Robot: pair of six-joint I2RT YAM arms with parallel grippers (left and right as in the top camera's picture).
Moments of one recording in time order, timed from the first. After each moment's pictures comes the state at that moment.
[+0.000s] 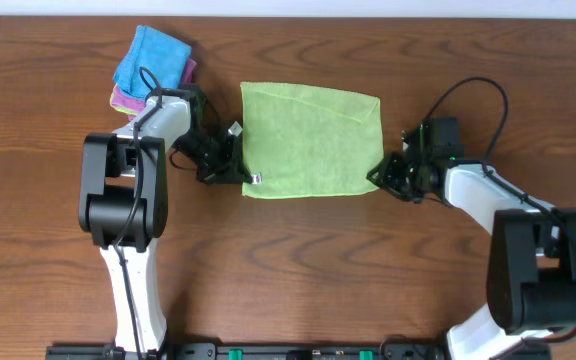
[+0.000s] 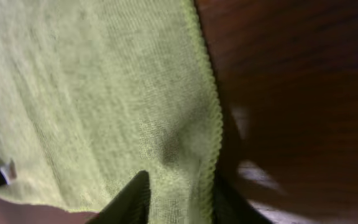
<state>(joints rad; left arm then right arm) -0.11 2.26 1.53 -1.06 0.75 -0.09 0.06 1.79 0.90 -0.31 -0.43 0.54</state>
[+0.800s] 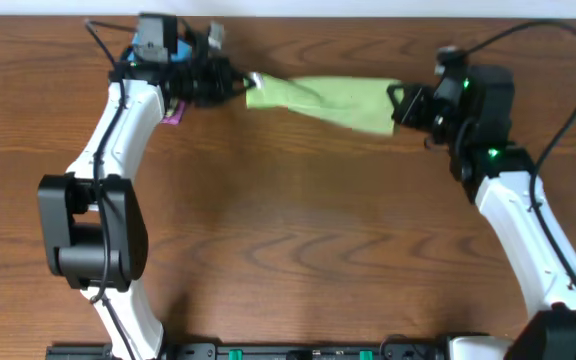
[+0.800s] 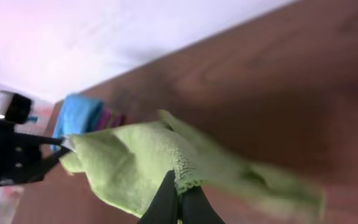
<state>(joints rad) -0.08 1.99 1.62 -0.47 0.89 -0.46 0.07 1.49 1.10 -0.13 -0.43 0.54</state>
